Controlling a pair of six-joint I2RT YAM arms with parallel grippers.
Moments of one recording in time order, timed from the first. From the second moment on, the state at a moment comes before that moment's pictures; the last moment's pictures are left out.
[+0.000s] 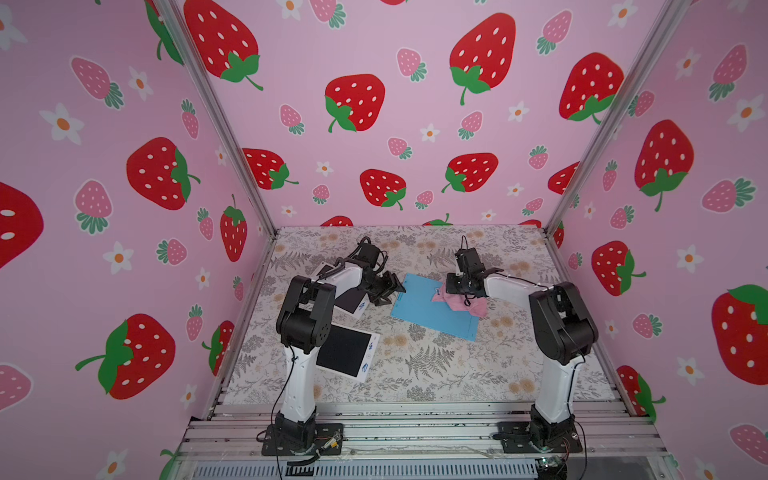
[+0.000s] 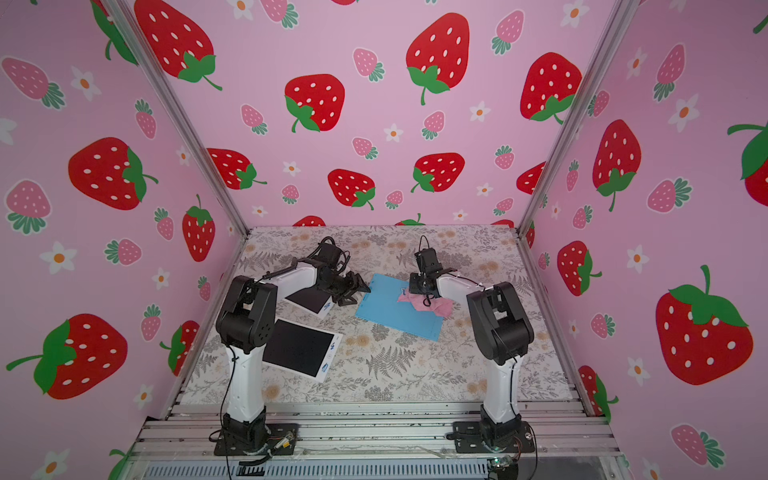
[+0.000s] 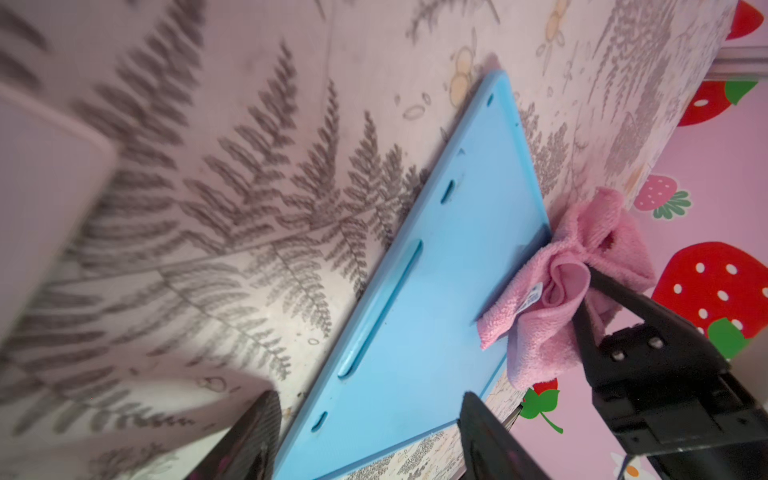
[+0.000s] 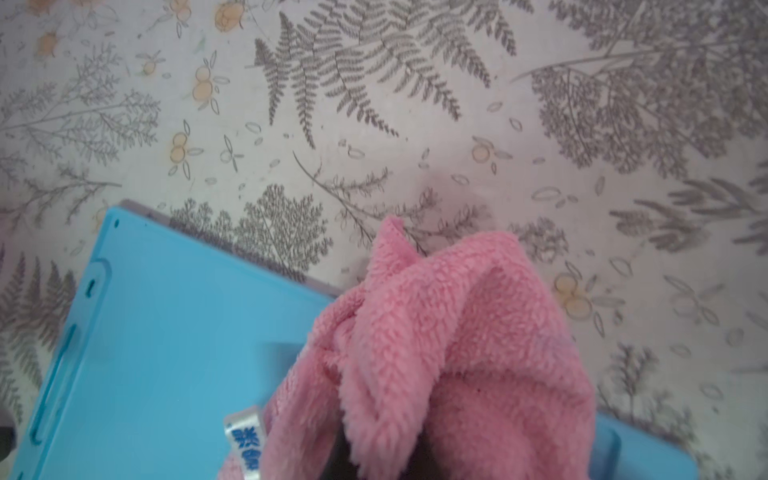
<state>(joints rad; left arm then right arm) -0.34 2.12 1.48 -0.52 0.59 -0.75 0.43 1.93 1.23 -0.27 0.12 0.41</state>
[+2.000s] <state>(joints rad) -0.57 2.24 1.75 -1.01 0.14 -0.67 0.26 1.94 1.19 -0.23 0.08 0.48</state>
